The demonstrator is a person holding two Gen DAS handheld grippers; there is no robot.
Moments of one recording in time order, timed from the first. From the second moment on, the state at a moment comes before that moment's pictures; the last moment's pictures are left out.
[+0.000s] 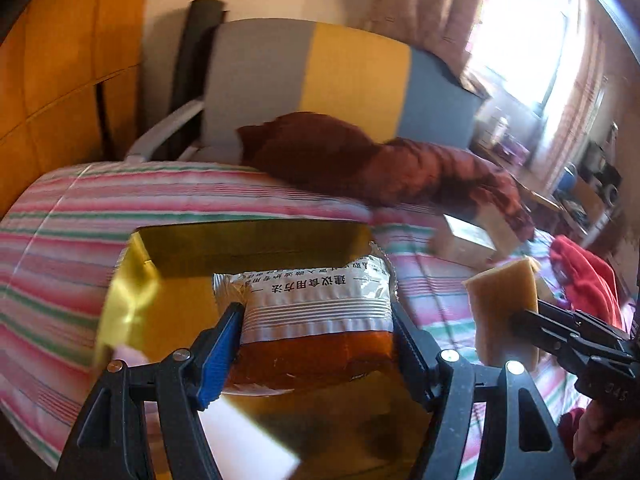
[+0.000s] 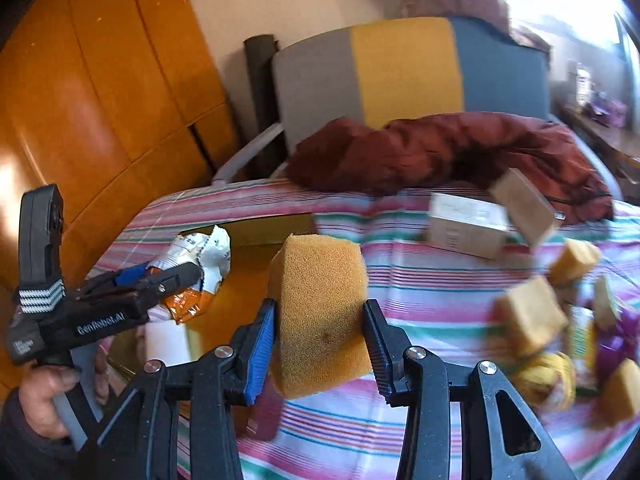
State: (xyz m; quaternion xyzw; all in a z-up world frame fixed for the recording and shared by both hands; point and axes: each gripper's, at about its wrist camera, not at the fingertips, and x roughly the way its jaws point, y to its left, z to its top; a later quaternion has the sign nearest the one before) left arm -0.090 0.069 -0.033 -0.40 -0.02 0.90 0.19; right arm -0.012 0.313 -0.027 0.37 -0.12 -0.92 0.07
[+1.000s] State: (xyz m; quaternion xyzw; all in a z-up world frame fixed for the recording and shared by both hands) left arm -0.104 -0.032 -0.047 -0.40 -0.08 0.91 0.08; right arm -0.092 0.204 -0.058 0.43 -0.14 -0.88 0.15
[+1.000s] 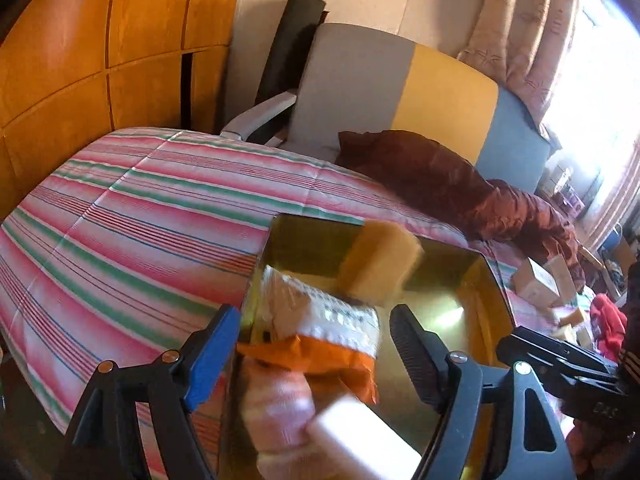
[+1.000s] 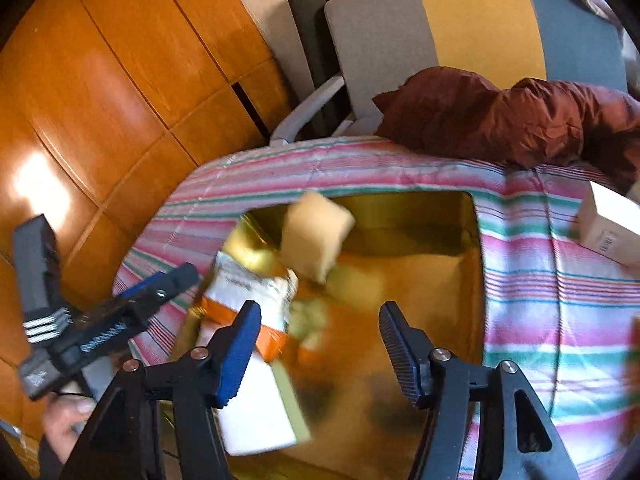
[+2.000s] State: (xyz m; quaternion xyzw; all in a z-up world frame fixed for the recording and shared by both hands) left arm -0.039 0.041 -0.030 -0.39 0.01 0.91 0.14; right arm -0.019 0.256 -0.051 0.39 -0.10 -0.91 0.06
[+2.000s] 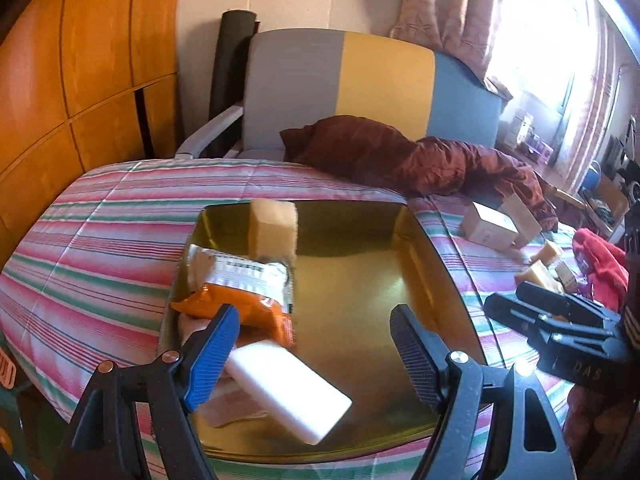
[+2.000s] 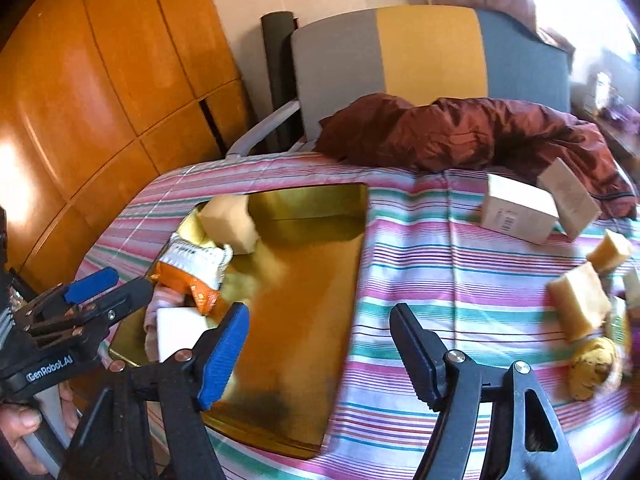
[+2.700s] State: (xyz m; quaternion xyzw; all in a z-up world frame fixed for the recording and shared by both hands) left arm -0.031 0.096 -0.037 -0.41 0.04 0.89 0.20; right arm 0.005 0.353 -0.065 0.39 -0.15 -0.91 -0.04
